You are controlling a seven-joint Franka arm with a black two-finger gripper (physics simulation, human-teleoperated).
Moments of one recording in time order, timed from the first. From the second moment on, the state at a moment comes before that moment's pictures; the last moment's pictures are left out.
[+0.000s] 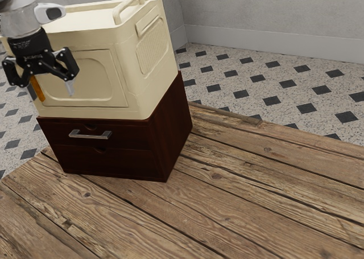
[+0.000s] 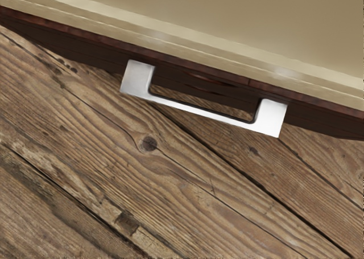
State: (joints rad) arm 0.32 0.04 0.07 -1.24 0.02 1.27 -0.26
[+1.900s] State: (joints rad) arm -0.10 -1.05 0.16 -2.48 0.10 1.71 0.11
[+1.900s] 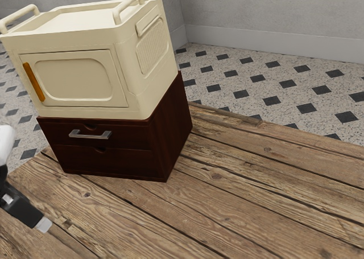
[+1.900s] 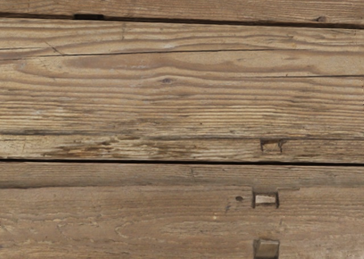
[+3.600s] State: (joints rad) arm 0.16 -0.46 0.18 -2.27 0.10 2.21 1.34
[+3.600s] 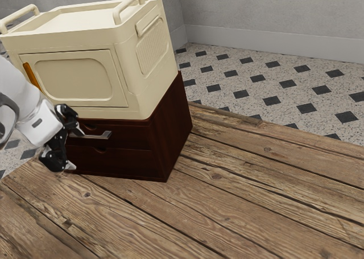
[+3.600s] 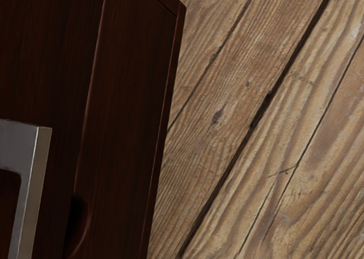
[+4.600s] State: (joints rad) arm 0.15 -0.41 0.24 -2.26 0.10 2.27 1.40
